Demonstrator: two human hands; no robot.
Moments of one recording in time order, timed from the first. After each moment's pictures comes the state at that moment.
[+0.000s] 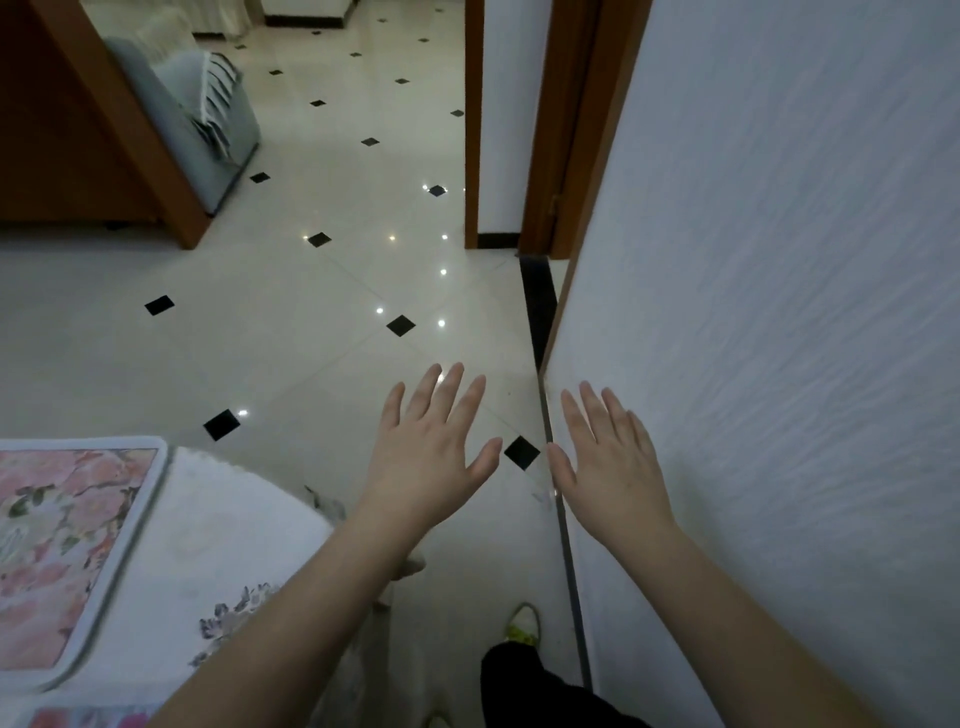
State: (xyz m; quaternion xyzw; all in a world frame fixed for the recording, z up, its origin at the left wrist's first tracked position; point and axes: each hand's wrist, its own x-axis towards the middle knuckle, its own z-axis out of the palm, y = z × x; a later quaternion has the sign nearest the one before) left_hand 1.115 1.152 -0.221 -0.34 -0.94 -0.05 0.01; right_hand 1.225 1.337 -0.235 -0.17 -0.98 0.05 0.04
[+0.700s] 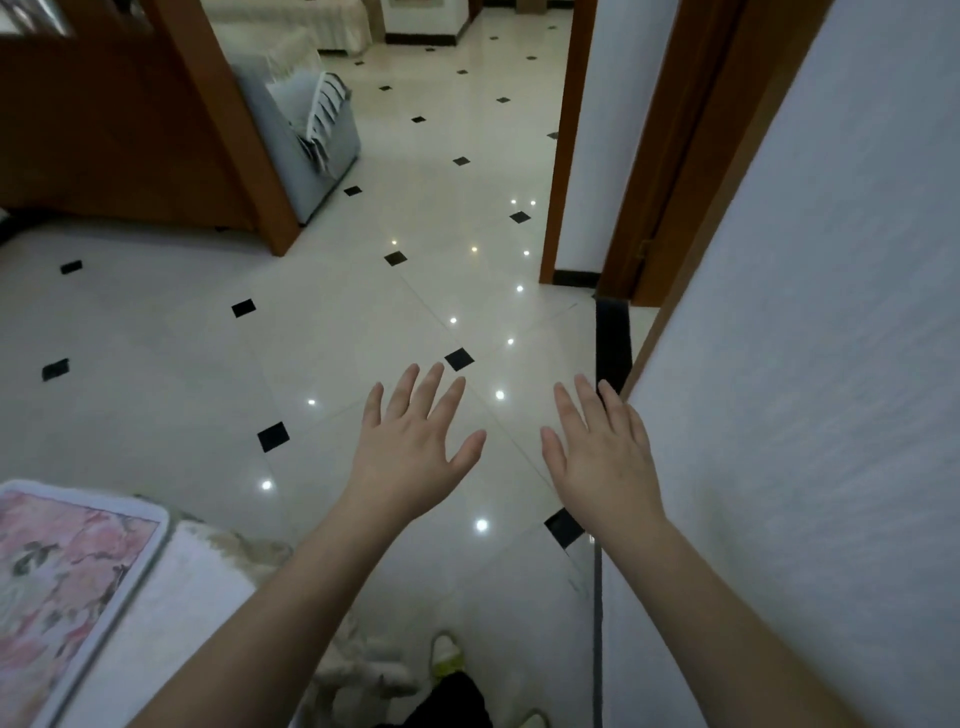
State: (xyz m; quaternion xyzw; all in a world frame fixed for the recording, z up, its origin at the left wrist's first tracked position) left_hand 0.941 1.210 -0.204 -0.21 -0.98 -0.03 -0.01; right_hand 1.007 1.414 -0.210 -0.09 -0.99 0.08 0.02
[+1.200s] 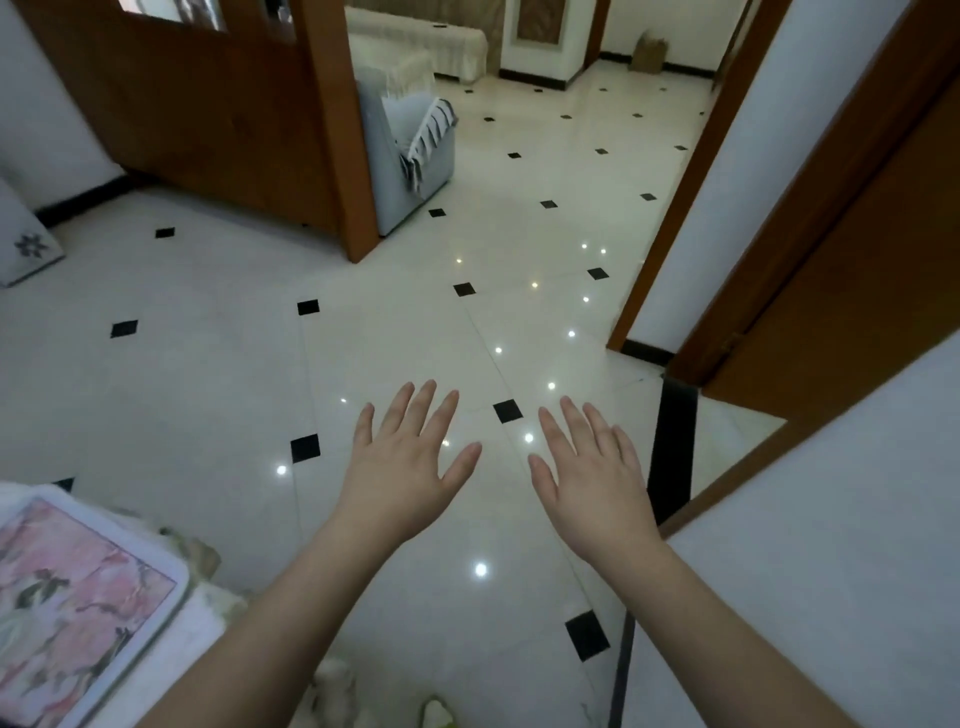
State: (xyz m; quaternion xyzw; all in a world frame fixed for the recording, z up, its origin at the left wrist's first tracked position) left_hand 0.806 1.135 -0.197 -0.07 -0.99 -0.09 -0.01; right_hand 0.820 1.346 -0.200 0.05 -1.00 0.03 0.00
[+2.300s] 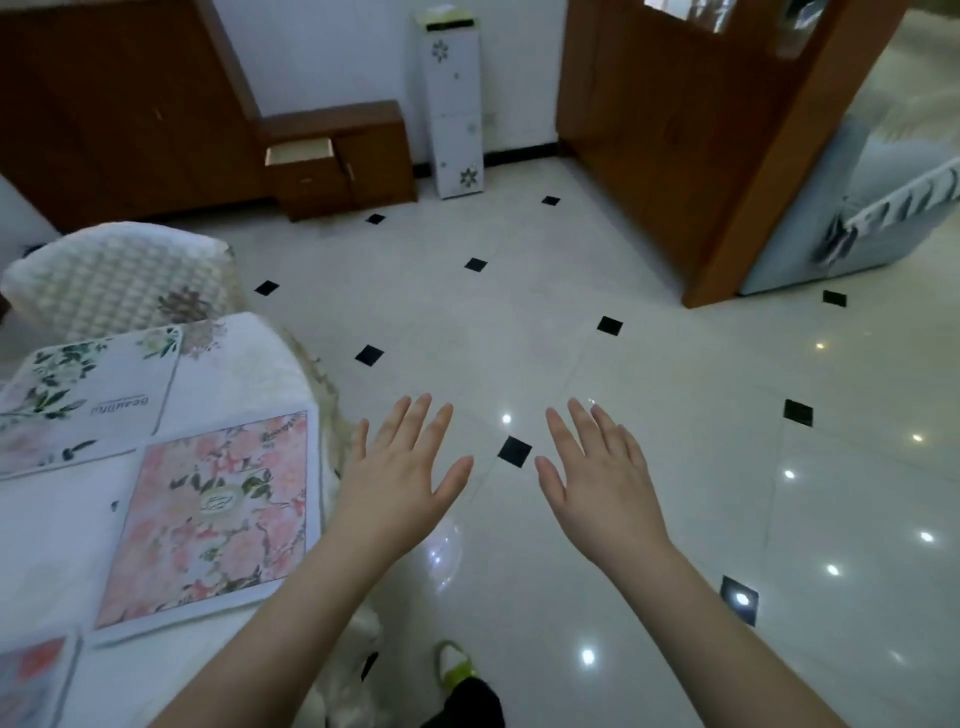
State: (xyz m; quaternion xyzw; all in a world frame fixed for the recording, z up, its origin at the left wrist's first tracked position) left_hand 0.700 0.966 -0.204 0.38 -0.92 -0.08 0.00; right_hand 0.532 1.111 -0.211 0.48 -0.87 0.08 -0.05
